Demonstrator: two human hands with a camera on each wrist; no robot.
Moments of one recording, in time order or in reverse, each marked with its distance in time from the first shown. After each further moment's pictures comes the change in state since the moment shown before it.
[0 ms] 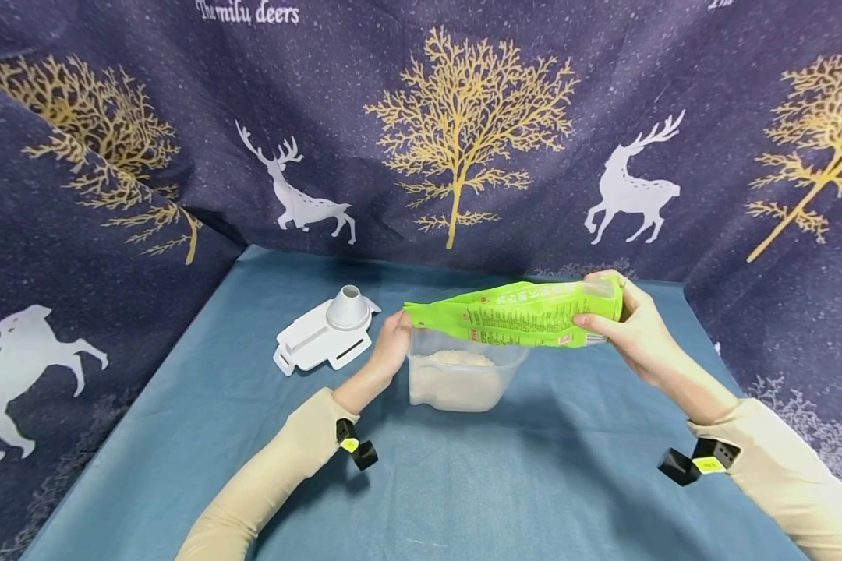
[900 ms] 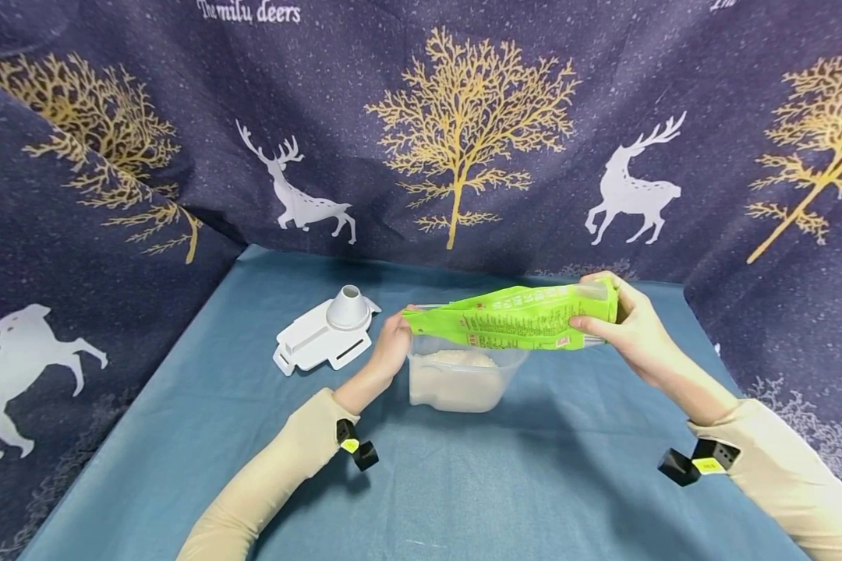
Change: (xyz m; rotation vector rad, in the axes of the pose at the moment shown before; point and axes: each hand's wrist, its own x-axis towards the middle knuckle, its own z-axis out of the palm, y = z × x) left_hand 0.000 0.000 -0.002 0.006 0.026 0.005; right_hand 0.002 -0.001 0.001 -0.180 -0.012 0.007
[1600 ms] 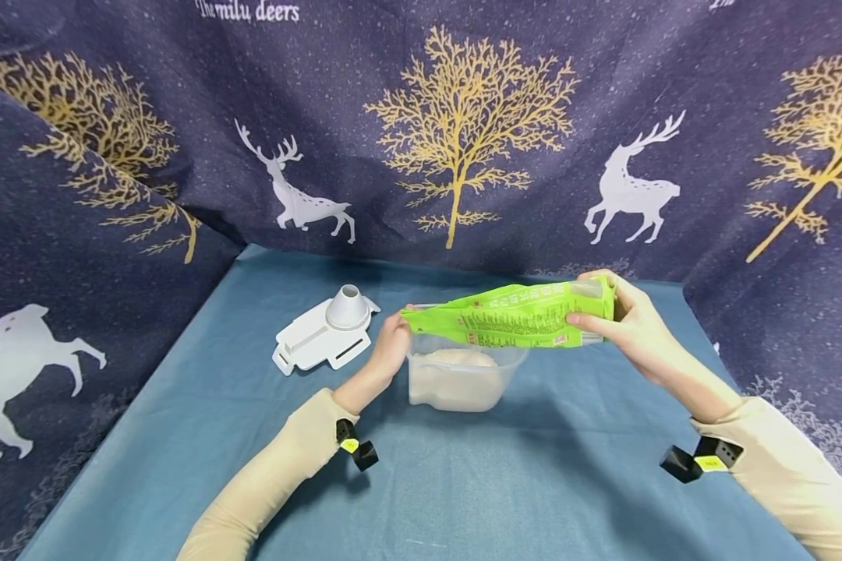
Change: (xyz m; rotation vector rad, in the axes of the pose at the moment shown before) left_hand 0.000 0.000 0.001 0.000 -0.012 -0.015; right_hand 0.001 -0.007 0.000 -0.047 -0.017 0.028
